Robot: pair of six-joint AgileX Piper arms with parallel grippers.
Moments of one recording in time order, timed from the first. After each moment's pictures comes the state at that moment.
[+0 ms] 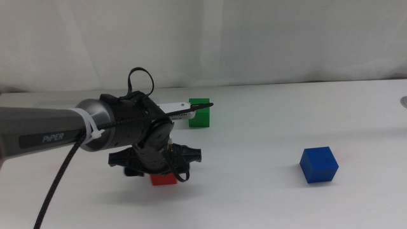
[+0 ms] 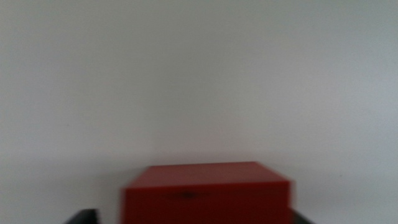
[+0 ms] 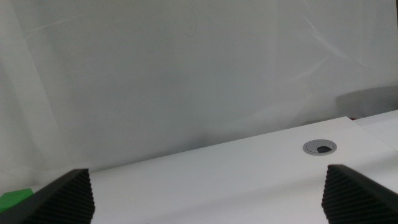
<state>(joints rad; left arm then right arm) -0.57 1.93 -1.15 0.34 0.69 -0.87 0.06 0.00 0.00 -0.08 0.09 0.27</state>
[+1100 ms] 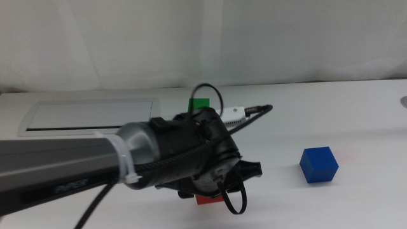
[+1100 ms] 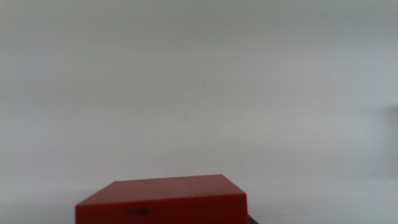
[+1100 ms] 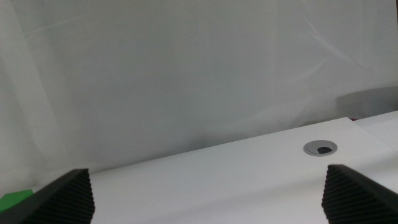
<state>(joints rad) -0.90 1.86 -1.23 0.38 0.83 -1.23 0.06 0.00 0.00 -0.08 0.08 0.27</state>
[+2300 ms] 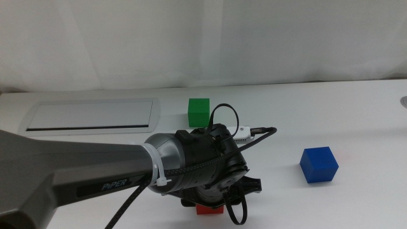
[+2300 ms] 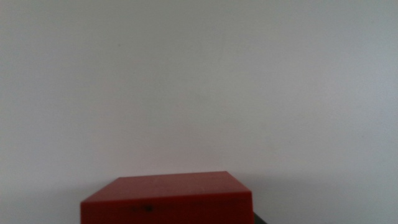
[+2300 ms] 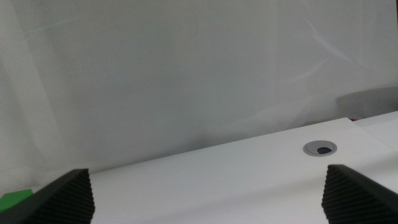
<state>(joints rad) -0.90 1.97 -1.24 0.38 0.80 -1.19 0.06 0.00 0.00 -0.08 0.08 0.26</state>
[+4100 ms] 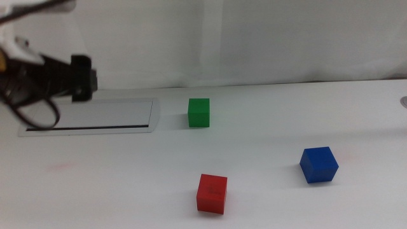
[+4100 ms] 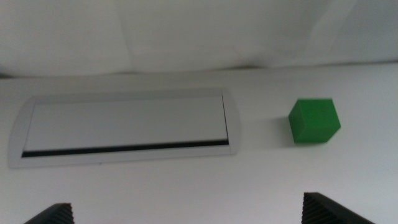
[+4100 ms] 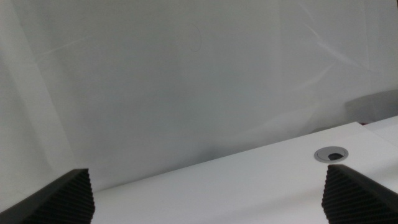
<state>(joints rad) -0.32 1.20 -1.11 0.31 0.80 -0.44 0.06 0.00 0.00 -0.05 0.05 0.30</state>
